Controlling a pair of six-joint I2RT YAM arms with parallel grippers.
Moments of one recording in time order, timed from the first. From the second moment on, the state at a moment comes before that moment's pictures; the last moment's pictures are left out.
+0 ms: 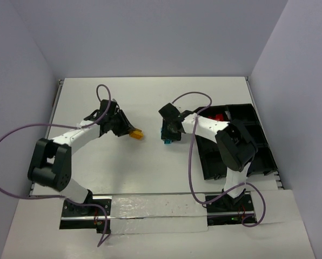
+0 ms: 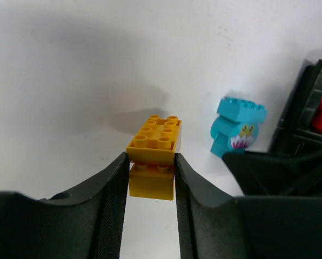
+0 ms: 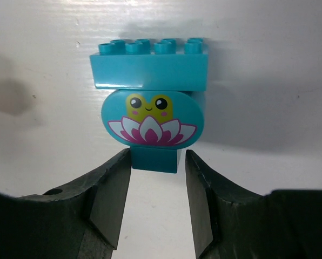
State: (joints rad) left arm -0.36 1.53 0.94 -0.29 0.16 -0.81; right arm 0.67 1.84 1.24 -0.53 0.13 0.73
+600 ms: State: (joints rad) left arm -0.30 1.65 1.04 -0.36 0.19 -0.74; right arm 0.67 1.78 1.29 -0.59 0.17 0.71
